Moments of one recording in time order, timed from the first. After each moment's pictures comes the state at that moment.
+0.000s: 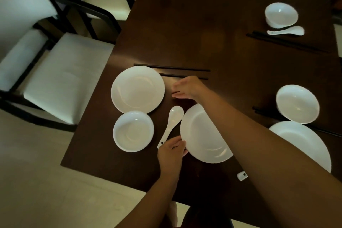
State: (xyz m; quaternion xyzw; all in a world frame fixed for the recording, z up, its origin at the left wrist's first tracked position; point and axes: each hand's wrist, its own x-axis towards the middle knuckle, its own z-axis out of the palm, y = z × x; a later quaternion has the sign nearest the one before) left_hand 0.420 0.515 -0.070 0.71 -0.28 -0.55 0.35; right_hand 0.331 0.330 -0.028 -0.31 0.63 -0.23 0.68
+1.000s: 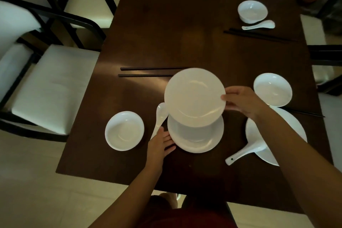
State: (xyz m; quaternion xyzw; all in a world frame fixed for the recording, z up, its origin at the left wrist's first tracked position) left_hand 0.431 0.504 -0.044 0.65 -0.15 -0.68 0.31; right_hand 0.179 0.432 0.006 -0.29 0.69 -0.31 0.58
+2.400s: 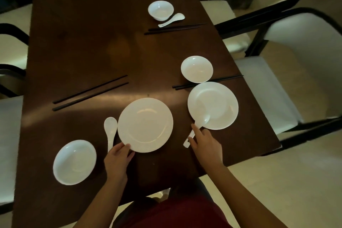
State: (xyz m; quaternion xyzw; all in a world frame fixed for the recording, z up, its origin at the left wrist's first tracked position) left_hand 0.431 0.508 -0.069 0.68 -0.28 -0.61 0.31; right_hand 0.213 0.627 -0.060 -0.43 0.88 -0.11 0.17
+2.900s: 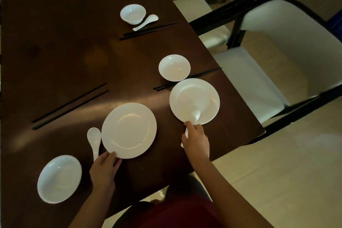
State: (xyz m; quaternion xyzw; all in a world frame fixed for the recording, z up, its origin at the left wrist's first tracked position) left_hand 0.428 0.509 -0.060 0.67 -0.30 -0.61 0.30; right_hand 0.214 0.627 -0.062 -0.30 0.92 -0.20 0.17
